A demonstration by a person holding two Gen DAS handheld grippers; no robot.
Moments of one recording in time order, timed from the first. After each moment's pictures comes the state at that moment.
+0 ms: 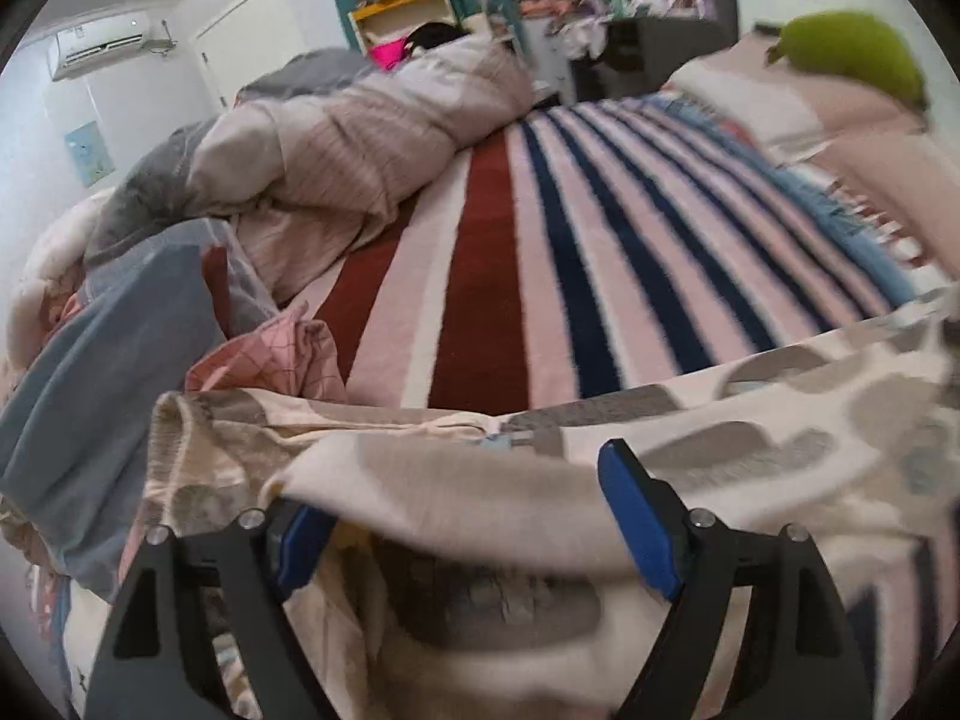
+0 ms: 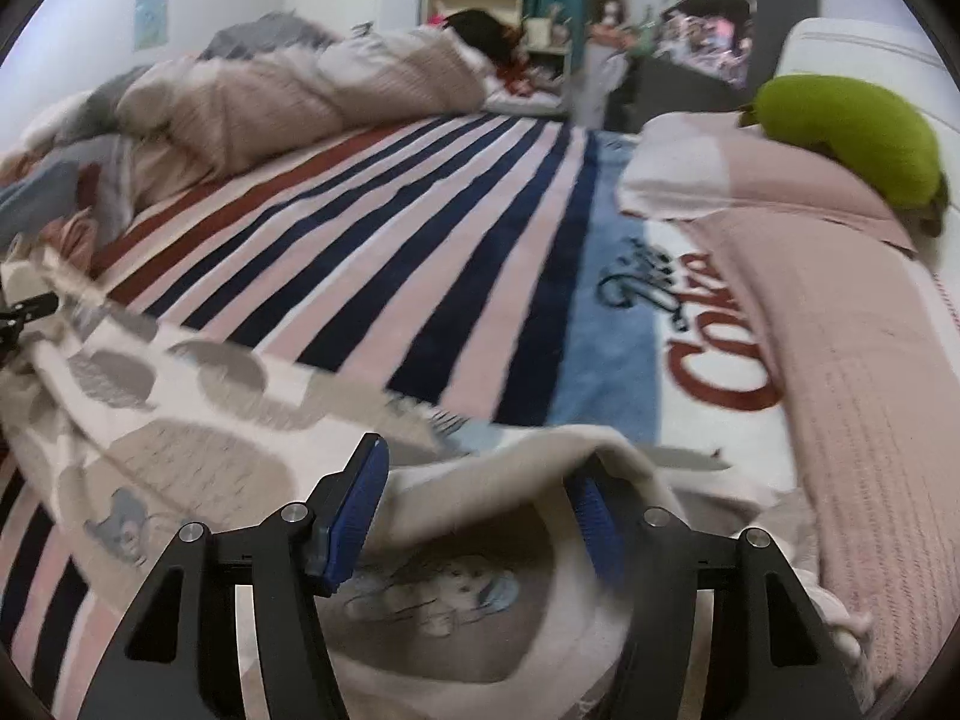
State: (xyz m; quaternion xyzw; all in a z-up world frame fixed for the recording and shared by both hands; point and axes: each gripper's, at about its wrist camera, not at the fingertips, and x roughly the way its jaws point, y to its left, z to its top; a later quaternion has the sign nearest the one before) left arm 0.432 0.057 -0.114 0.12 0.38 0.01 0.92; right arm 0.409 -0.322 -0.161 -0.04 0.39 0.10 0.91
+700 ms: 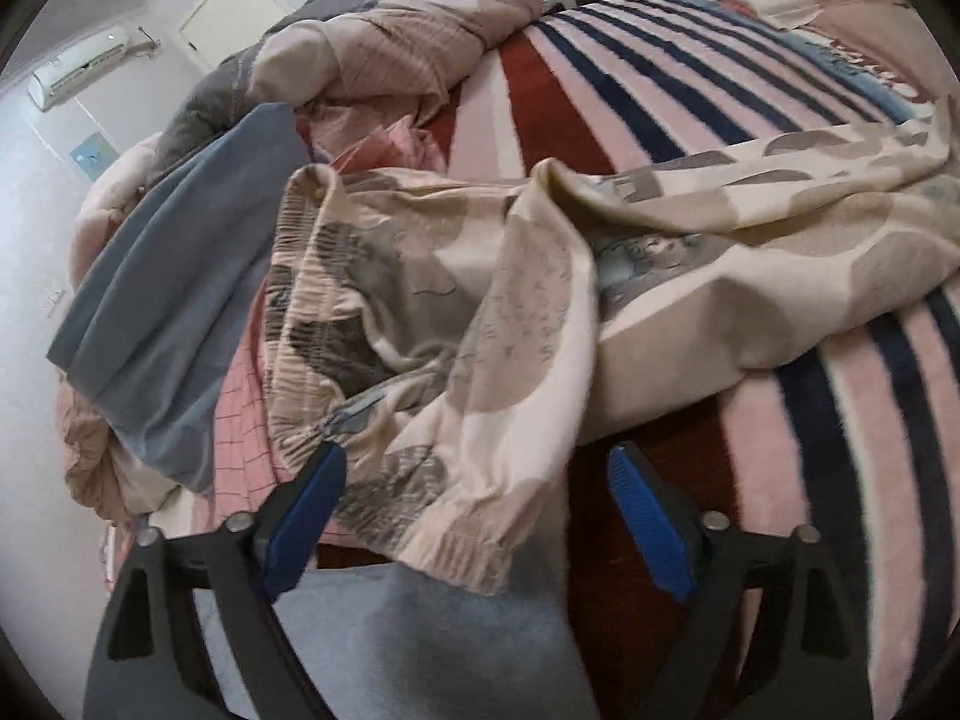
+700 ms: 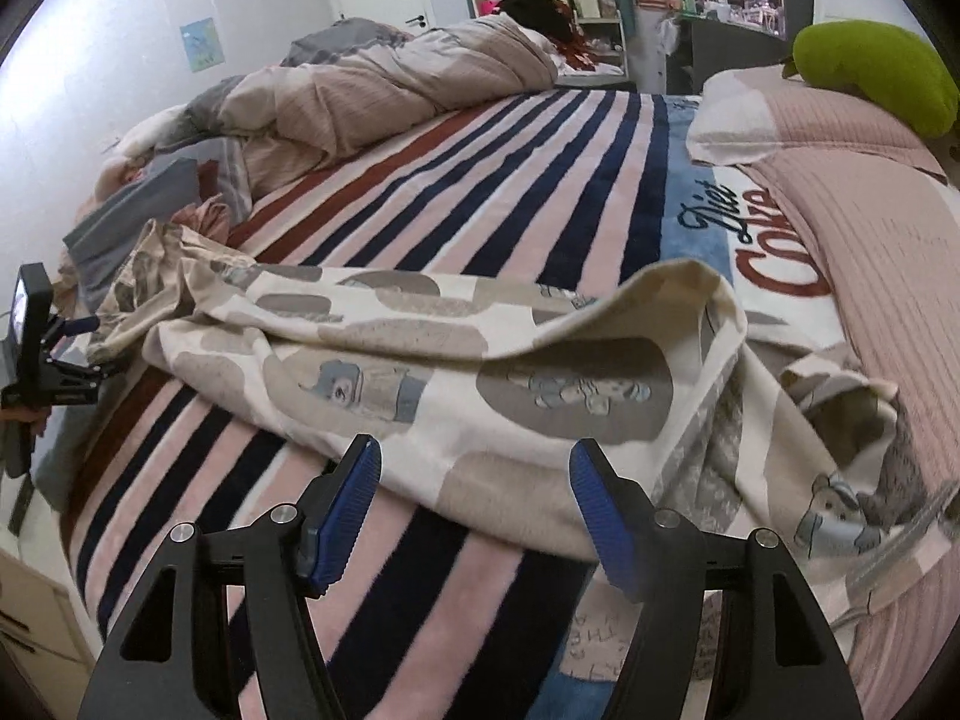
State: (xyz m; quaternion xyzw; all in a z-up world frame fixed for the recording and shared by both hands) left arm 0.335 0.122 -0.162 0.22 0.45 0.08 0.86; right arm 0.310 -0.313 -0.150 0.03 0.41 0.18 0.89
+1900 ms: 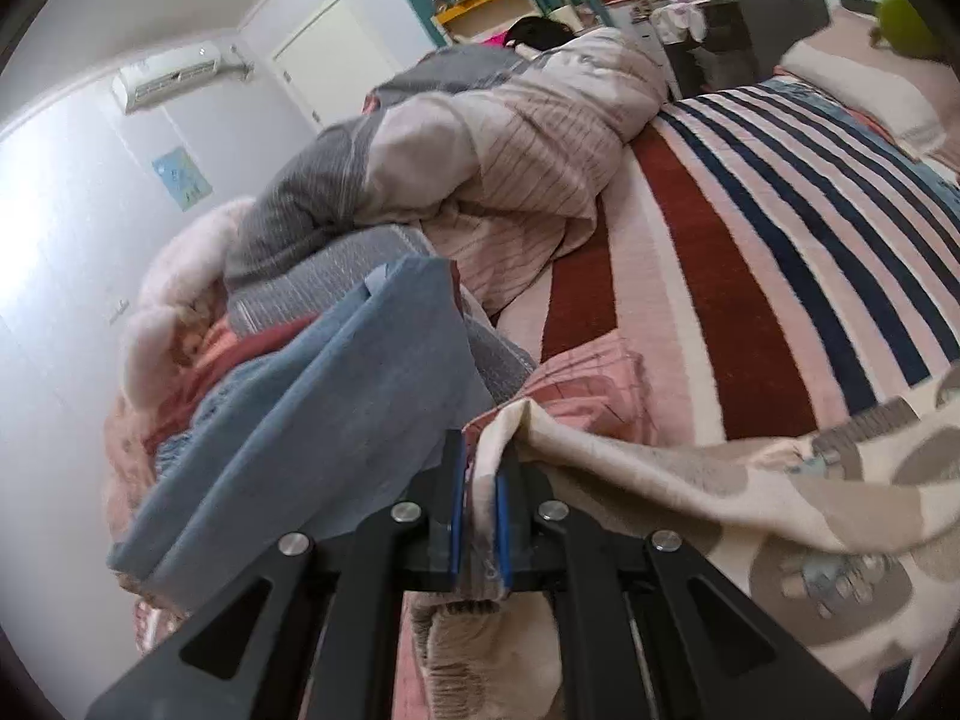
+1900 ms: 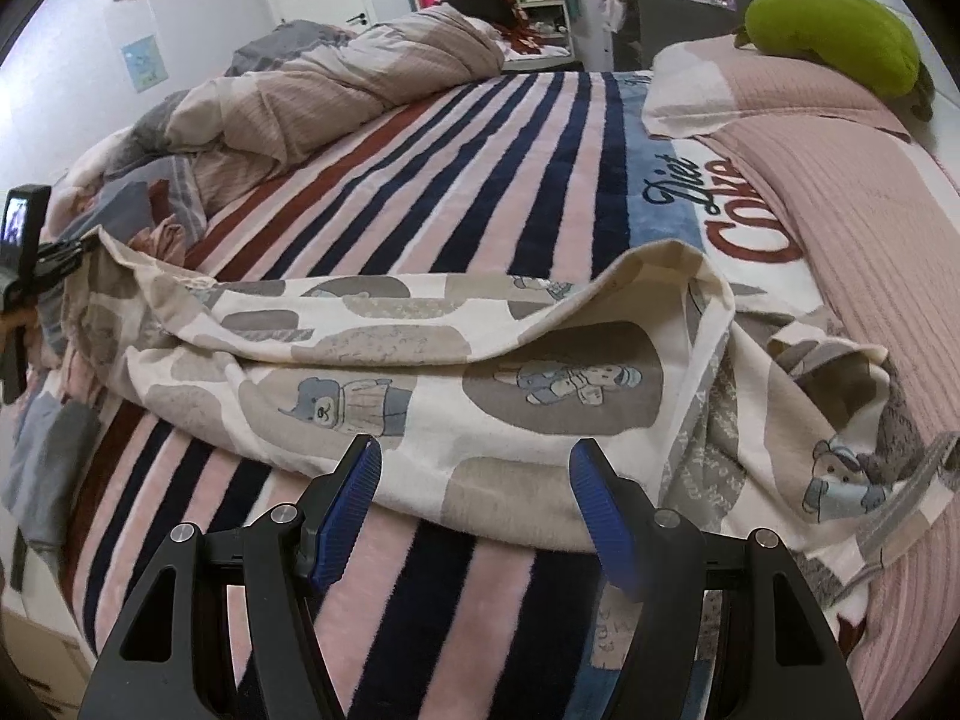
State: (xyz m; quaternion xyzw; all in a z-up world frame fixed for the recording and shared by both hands) left arm 0.478 0.185 -0.084 0.20 0.36 0.16 0.90; right arm 0.316 -0.300 -0.150 0.05 0.43 0.11 0.89
